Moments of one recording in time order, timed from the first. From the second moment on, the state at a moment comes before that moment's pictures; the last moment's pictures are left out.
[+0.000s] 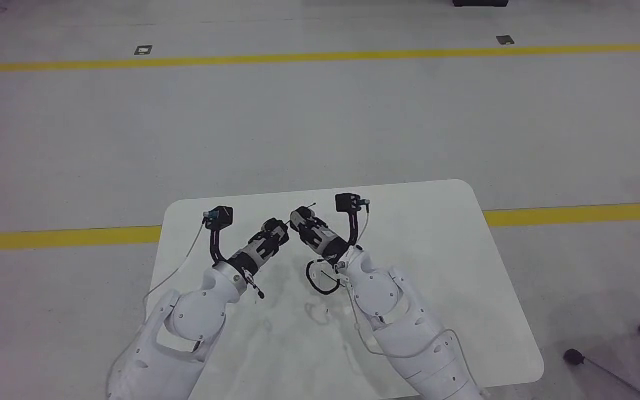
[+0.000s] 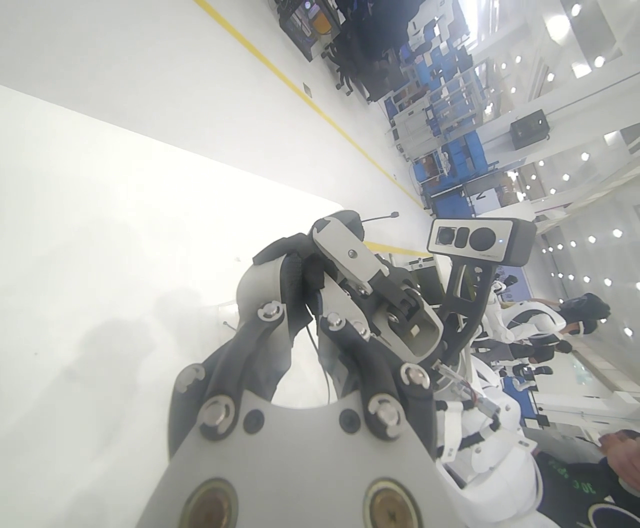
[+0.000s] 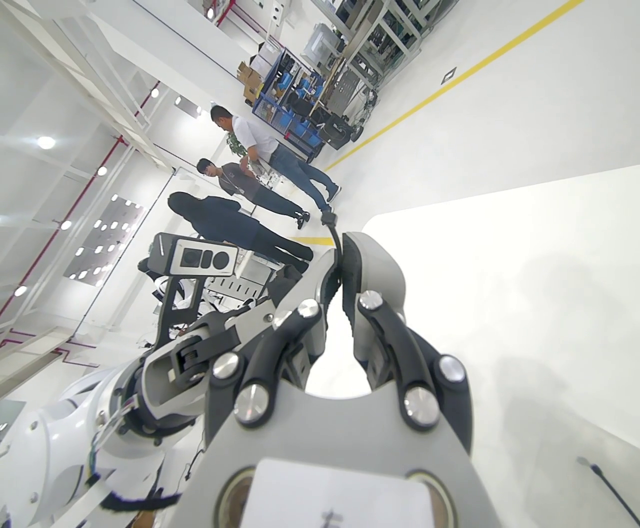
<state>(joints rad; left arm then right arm) 1.48 -1.20 -1.20 -1.87 0.35 0.14 -0.36 -1.34 -1.48 1.10 -1.52 -0.55 -0.16 0.25</state>
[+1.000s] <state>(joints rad) 1.50 -1.19 -1.22 -1.88 0.30 0.11 -0.35 -1.33 -1.47 1.08 -1.51 -0.57 -0.16 0.21</state>
